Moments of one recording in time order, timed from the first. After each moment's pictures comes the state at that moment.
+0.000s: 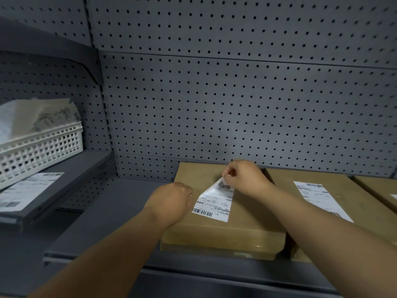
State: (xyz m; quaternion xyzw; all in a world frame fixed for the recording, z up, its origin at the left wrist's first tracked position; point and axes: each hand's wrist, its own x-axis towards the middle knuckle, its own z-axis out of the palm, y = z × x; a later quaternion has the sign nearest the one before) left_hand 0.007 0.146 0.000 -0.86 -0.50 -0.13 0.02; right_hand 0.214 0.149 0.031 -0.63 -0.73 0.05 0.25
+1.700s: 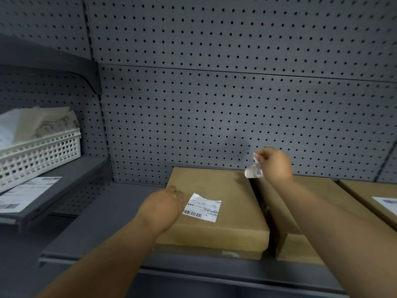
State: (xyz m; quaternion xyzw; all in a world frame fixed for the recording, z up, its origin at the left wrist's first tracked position) left_hand 0.011 0.135 -0.004 -0.85 -0.52 -0.10 0.06; right_hand 0.278 0.137 0.055 -0.71 -0.55 0.03 0.43
